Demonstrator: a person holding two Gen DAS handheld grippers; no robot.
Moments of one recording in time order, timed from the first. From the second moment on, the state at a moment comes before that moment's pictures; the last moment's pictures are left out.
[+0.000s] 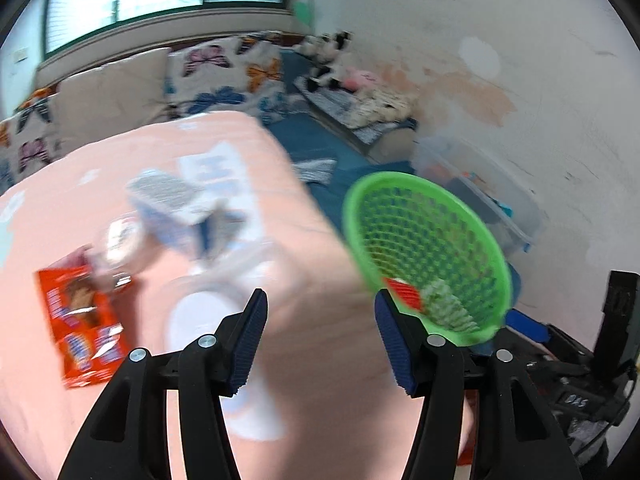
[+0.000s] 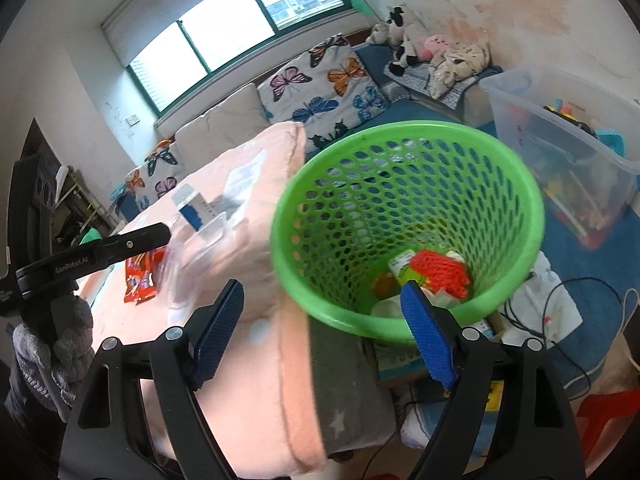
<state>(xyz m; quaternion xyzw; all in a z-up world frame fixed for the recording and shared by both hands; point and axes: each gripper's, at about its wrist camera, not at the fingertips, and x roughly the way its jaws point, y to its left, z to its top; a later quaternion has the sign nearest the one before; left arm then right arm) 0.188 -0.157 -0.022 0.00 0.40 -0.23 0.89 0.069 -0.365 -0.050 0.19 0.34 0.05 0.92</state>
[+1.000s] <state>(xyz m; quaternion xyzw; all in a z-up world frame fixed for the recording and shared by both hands) 0.250 -0.019 -0.077 0.00 0.43 0.00 0.90 0.112 -0.253 -0.047 0.13 0.36 0.16 0.91</state>
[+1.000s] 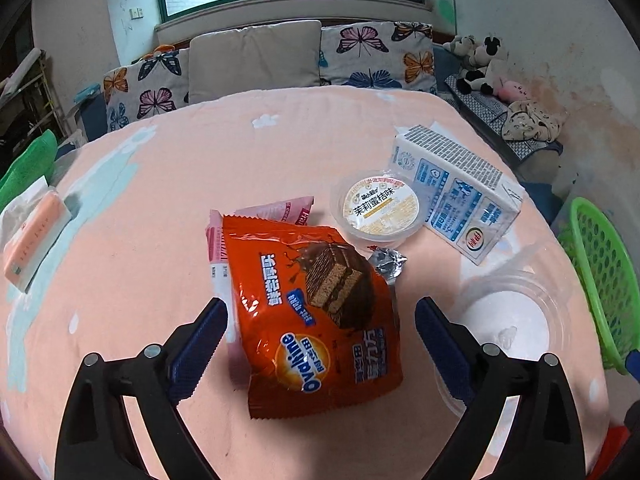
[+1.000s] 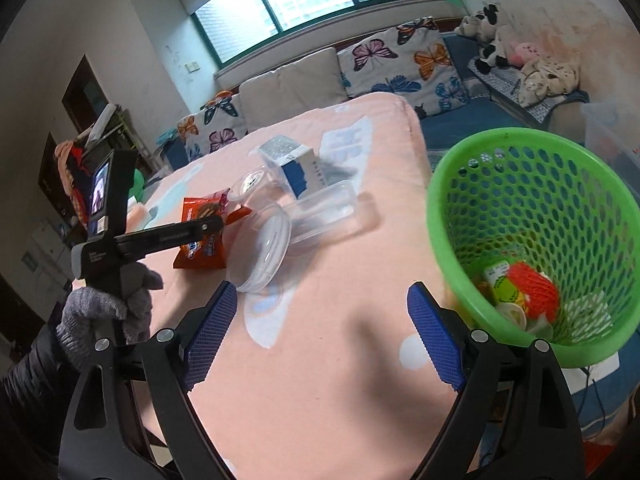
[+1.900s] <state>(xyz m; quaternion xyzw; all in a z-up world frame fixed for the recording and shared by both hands) 0.218 0.004 -0.059 -0.03 0.41 -0.06 0.91 0.144 -0.186 -0.054 0.06 0.39 0.20 0.90</state>
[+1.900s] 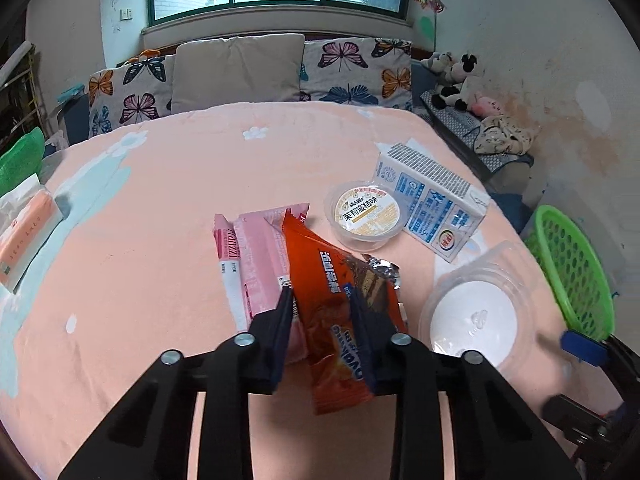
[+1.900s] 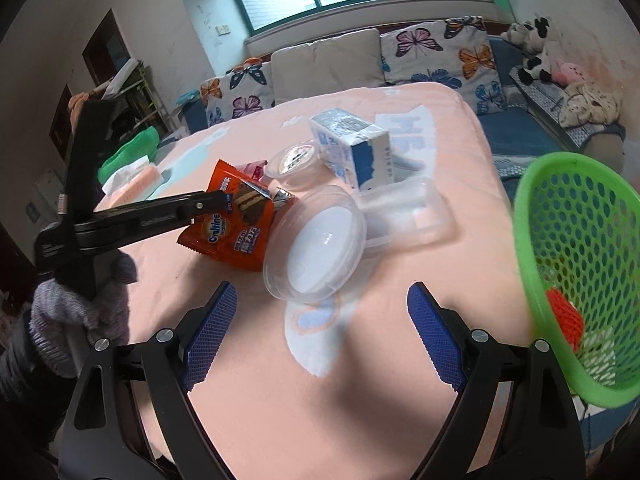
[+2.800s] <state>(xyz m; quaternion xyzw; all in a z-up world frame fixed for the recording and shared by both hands) 0.227 0.004 -0.075 -0.02 0.42 -0.09 0.90 0.161 -0.170 -0.071 0.04 0.40 0.20 0.89</state>
